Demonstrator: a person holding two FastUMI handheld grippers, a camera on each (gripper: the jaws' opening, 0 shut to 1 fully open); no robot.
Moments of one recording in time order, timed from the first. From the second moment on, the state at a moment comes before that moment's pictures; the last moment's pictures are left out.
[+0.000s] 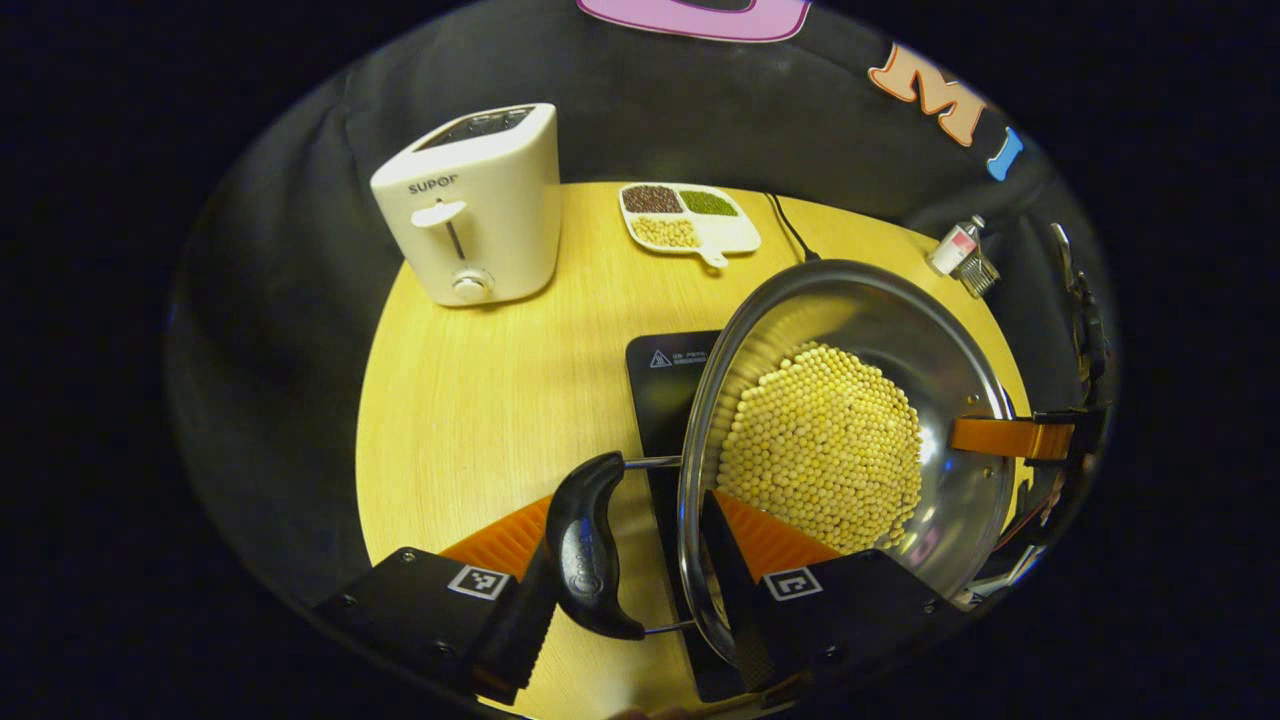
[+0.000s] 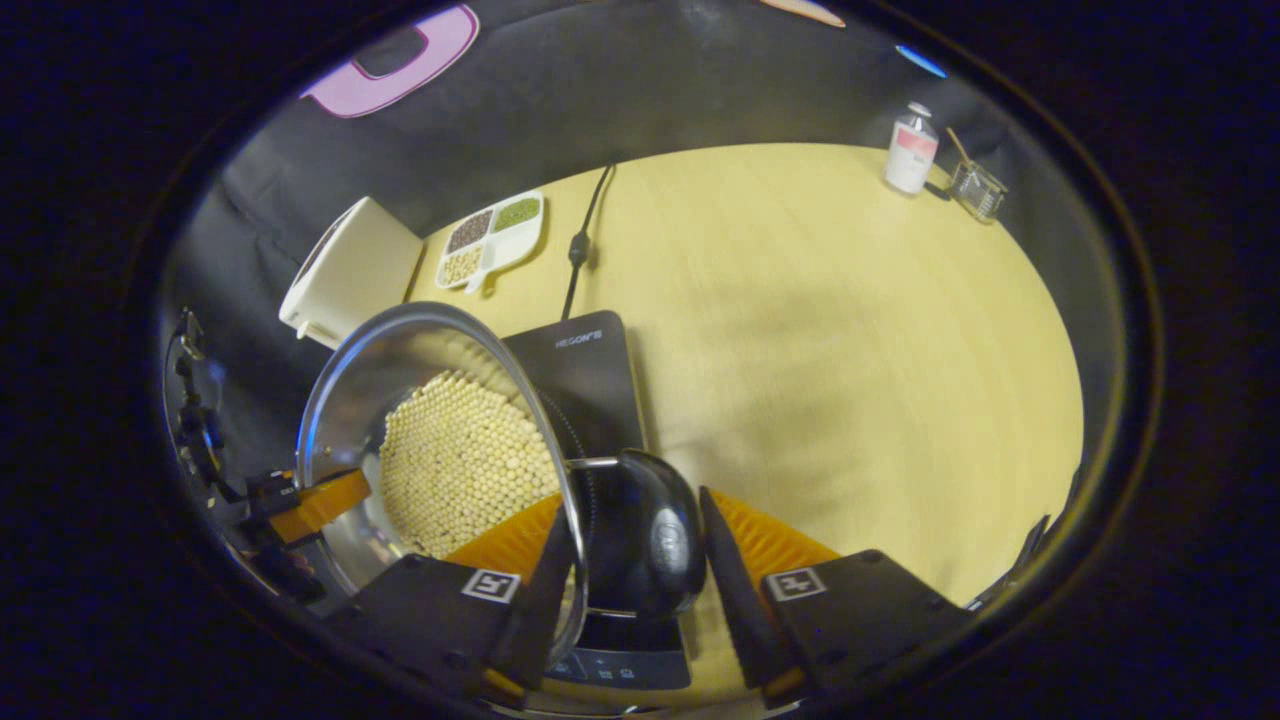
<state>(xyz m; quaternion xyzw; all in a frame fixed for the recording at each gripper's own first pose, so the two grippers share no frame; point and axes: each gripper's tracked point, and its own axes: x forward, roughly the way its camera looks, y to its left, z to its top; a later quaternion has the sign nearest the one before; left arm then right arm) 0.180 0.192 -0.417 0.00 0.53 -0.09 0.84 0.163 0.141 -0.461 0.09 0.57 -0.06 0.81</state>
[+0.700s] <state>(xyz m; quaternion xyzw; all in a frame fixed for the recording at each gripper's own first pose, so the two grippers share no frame) 0.131 0.160 -0.289 0.03 0.37 -0.02 0.93 0.140 0.112 -0.356 0.10 0.45 0.04 0.89</state>
